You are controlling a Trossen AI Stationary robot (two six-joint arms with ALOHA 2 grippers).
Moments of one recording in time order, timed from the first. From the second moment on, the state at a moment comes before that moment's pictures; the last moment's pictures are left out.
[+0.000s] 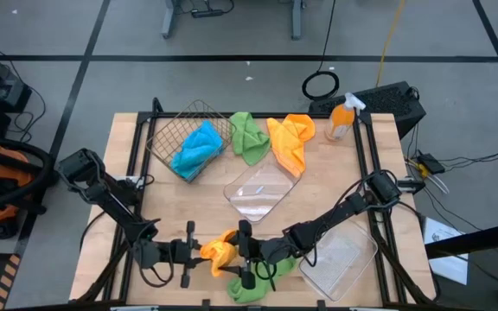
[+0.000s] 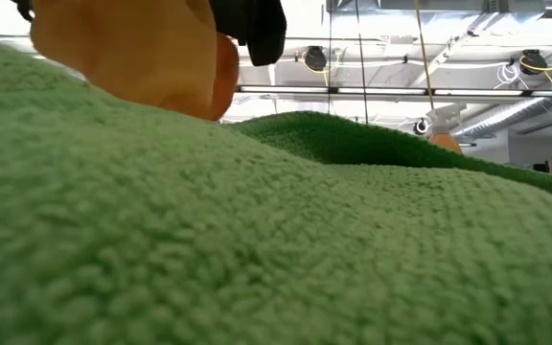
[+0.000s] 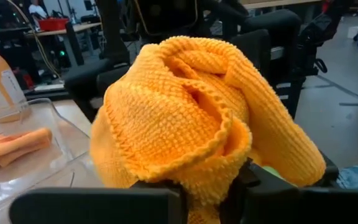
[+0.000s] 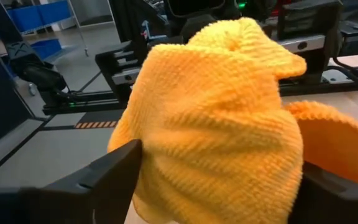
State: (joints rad) left arm -0.87 1.58 0.58 0.86 -0.81 -0.03; right arm 0.47 2.06 1.32 0.55 0.34 0.28
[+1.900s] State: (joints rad) left arm -0.69 1.48 0.62 0.43 -0.87 -0.02; right arm 0.05 1.50 1.32 -0.52 0.25 0.11
